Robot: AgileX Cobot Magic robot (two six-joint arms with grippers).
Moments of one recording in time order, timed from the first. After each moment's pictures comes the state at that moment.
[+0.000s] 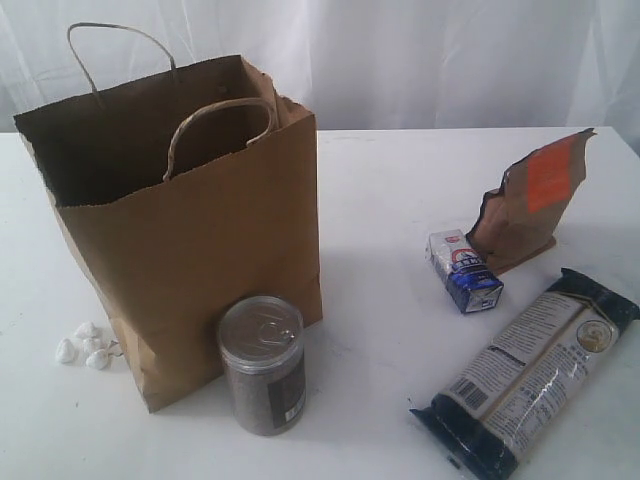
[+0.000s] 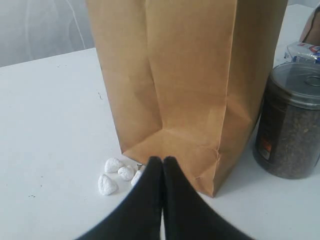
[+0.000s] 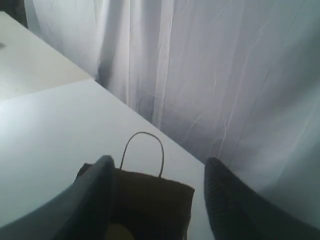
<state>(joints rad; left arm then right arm) -0.47 0.01 0.02 0.06 0.26 -0.02 0.76 1.31 -1.90 0.05 0.88 -0.14</state>
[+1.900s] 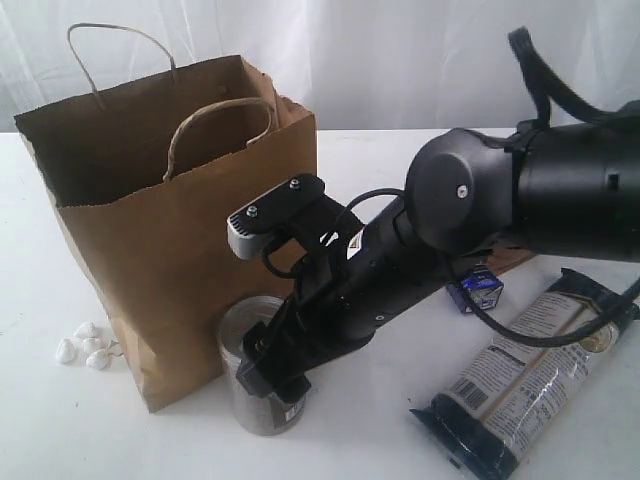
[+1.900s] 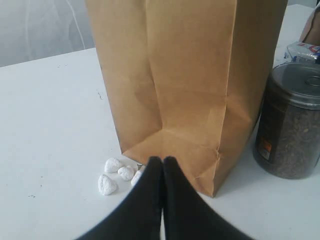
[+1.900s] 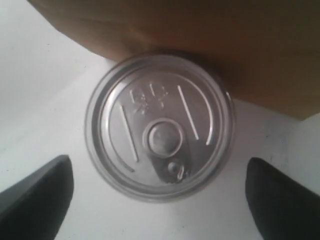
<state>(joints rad) -0.47 0.01 0.02 0.06 0.26 -0.02 0.76 1.60 -1.00 0.46 0.57 -0.49</state>
